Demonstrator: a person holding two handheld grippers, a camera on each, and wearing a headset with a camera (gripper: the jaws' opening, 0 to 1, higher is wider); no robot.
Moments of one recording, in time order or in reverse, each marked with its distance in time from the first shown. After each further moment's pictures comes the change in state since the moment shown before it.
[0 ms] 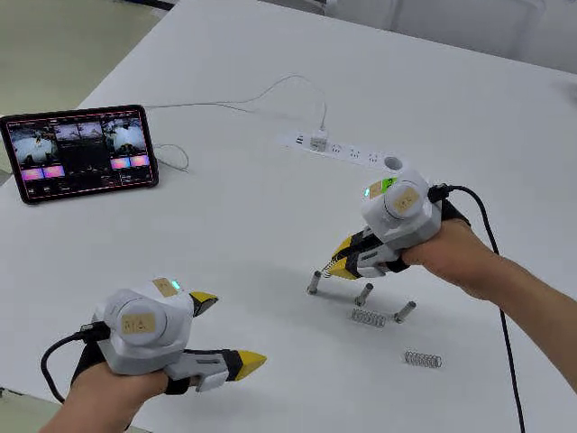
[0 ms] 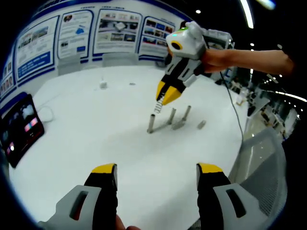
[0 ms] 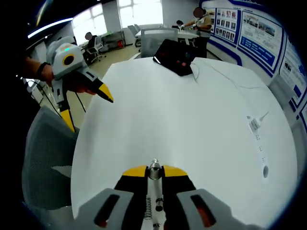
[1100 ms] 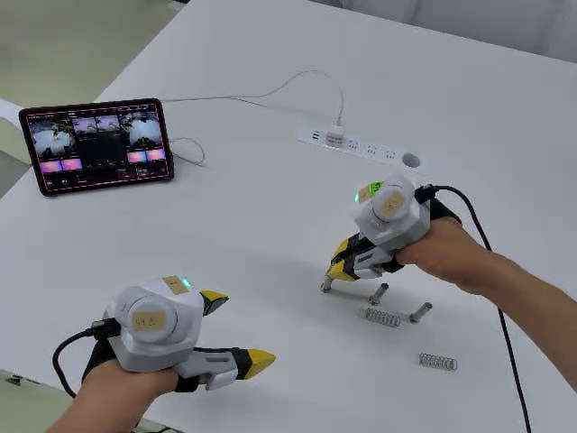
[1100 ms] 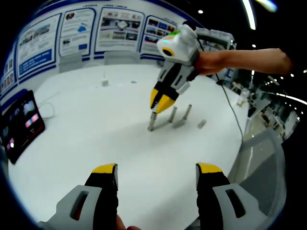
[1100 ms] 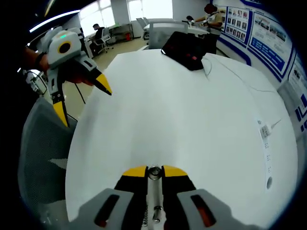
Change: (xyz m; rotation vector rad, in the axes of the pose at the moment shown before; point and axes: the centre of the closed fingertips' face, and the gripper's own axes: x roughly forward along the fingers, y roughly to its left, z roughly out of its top) left arm -0.002 0.001 -0.004 -0.019 0.008 0.005; right arm 0.033 0.005 -0.002 -0.074 0.065 0.047
